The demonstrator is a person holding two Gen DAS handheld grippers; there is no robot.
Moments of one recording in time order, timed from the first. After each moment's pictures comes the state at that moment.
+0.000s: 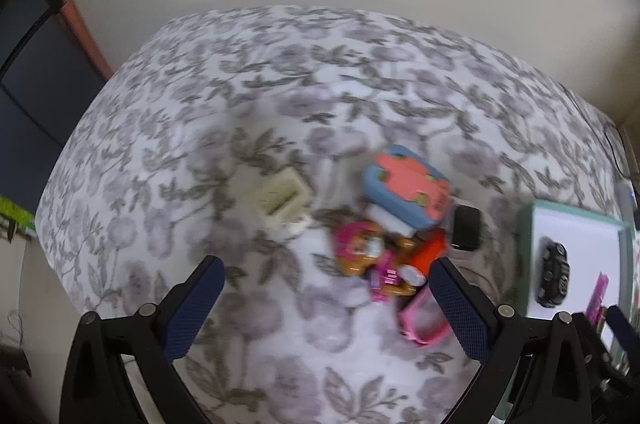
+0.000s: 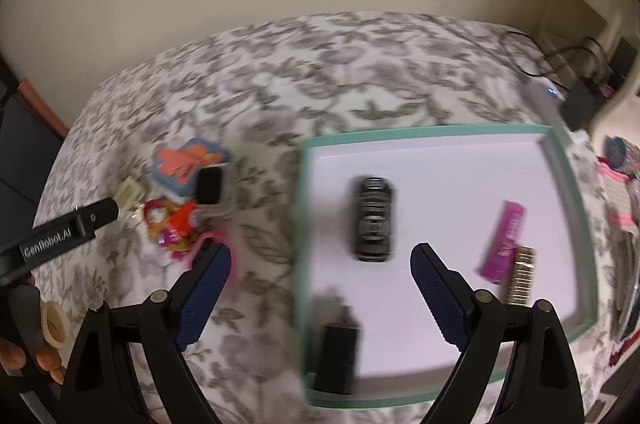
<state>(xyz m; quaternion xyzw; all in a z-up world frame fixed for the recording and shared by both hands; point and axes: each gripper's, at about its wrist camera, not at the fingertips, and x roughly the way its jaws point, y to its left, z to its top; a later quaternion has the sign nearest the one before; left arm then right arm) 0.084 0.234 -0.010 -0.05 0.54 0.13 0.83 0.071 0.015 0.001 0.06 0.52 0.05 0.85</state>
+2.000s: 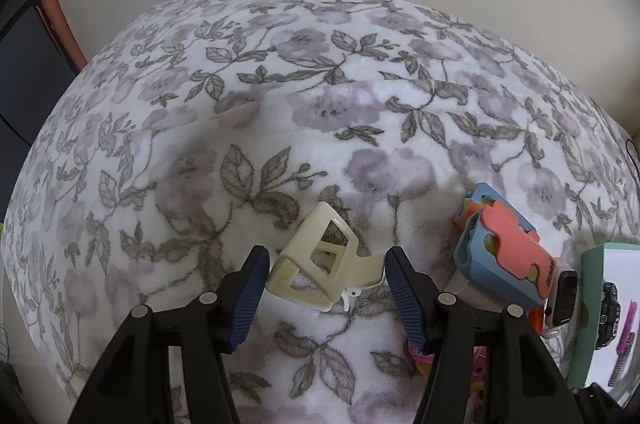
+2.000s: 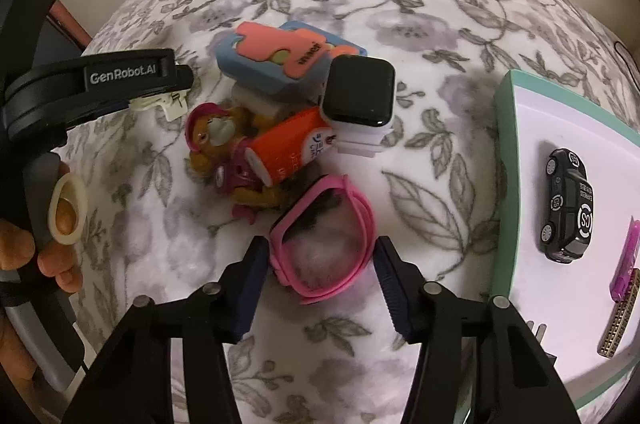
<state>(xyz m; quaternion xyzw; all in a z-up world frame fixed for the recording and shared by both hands) 0.148 0.282 -0.082 -0.06 0.54 0.09 0.84 0.094 0.127 -0.077 0.00 0.60 0.14 0.78</state>
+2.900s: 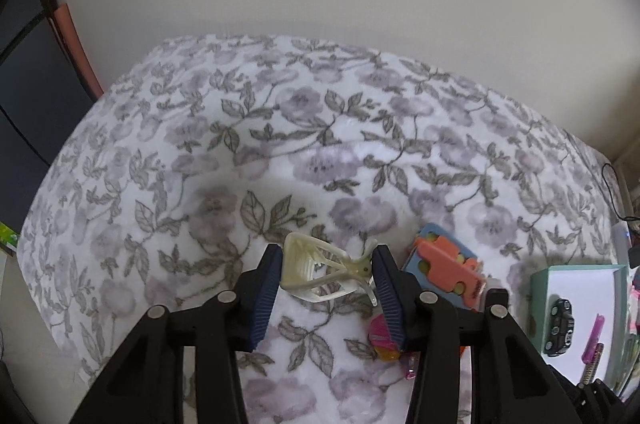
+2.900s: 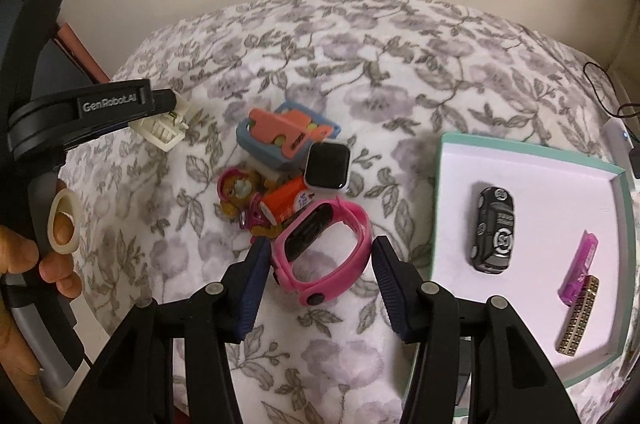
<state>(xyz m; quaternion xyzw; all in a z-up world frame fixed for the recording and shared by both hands) 0.131 0.269 0.001 -0.06 0.49 0.09 0.87 0.082 0.092 -0.005 0.03 0.54 0.14 0.83</state>
